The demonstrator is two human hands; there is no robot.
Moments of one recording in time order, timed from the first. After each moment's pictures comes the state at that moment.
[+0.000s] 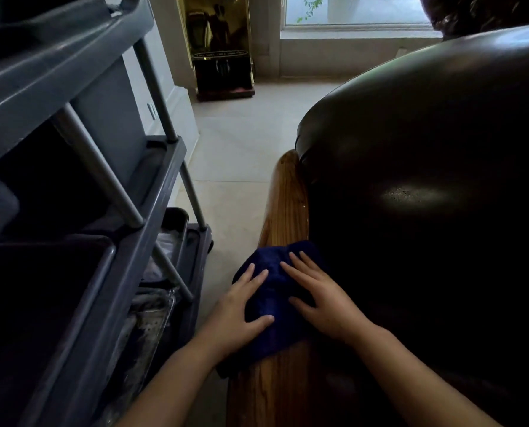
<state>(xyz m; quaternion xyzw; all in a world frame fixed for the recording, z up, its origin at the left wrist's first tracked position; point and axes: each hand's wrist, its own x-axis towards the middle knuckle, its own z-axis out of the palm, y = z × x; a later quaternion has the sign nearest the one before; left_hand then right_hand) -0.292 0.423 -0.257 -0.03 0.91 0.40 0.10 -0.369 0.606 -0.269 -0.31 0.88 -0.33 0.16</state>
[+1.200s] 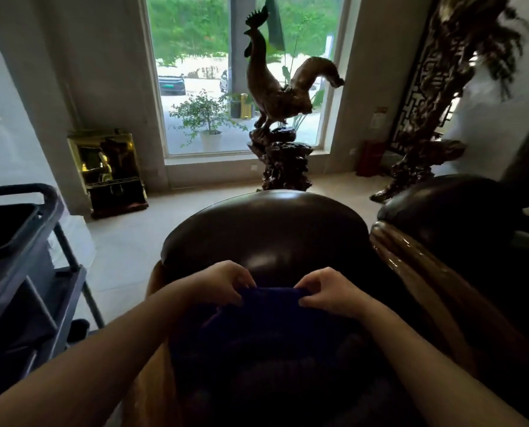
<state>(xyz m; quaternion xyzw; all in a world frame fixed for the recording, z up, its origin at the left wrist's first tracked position) -0.182 0.706 0.175 0.23 0.91 0.28 0.21 -0.141 0.944 0.160 -0.09 0.92 -0.36 0.11</state>
